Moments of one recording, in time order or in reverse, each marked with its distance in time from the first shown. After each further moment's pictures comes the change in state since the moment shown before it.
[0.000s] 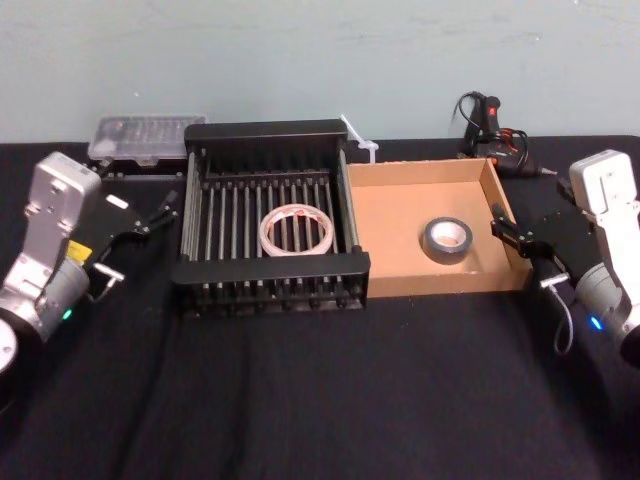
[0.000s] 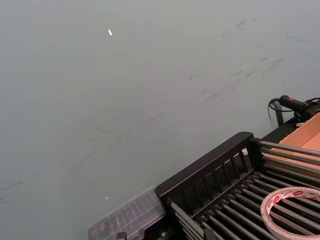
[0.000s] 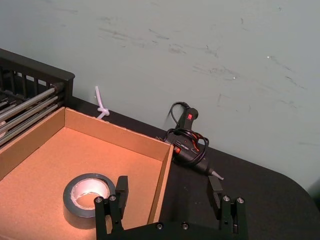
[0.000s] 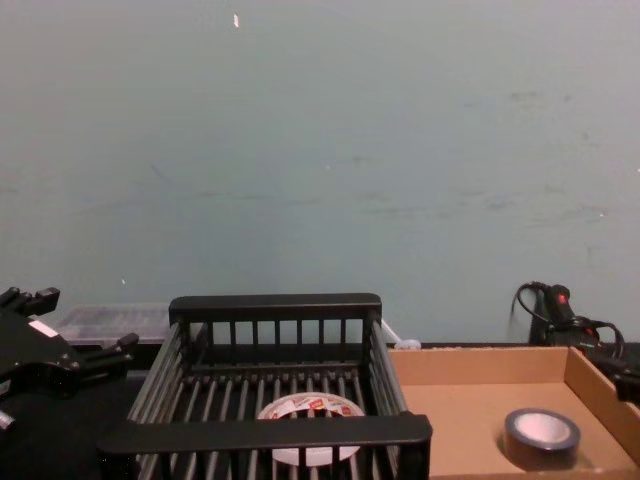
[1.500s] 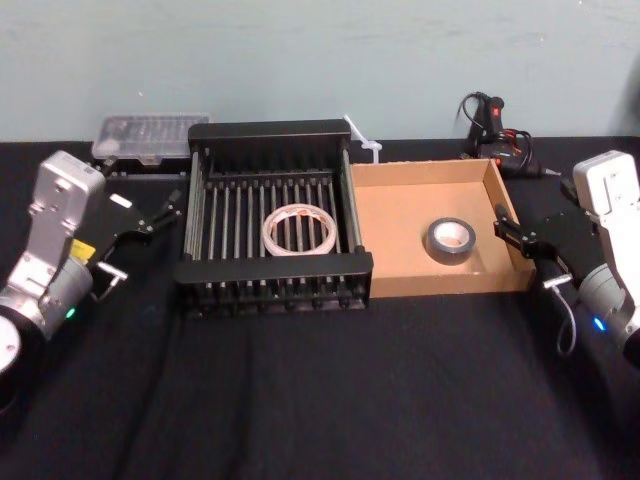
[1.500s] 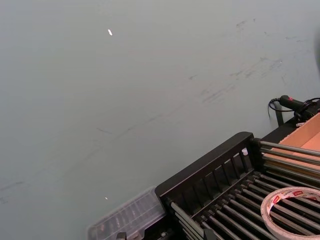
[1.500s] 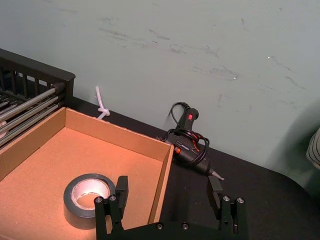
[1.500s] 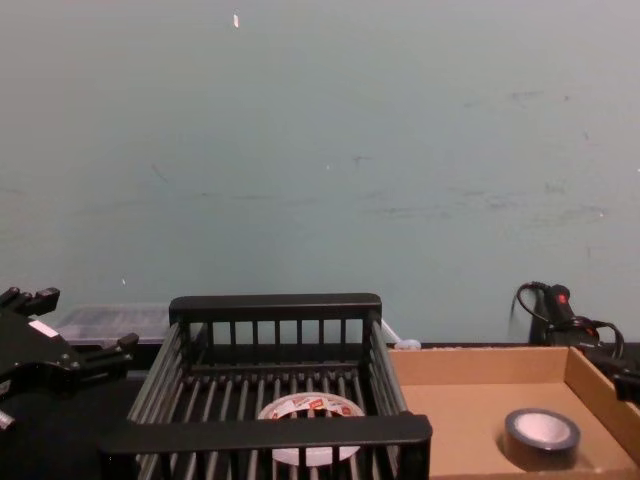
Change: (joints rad) left arm 0.000 0.000 0.000 0.000 0.000 0.000 0.000; right arm 0.001 0.001 -0.001 0.000 0.001 0.000 0.001
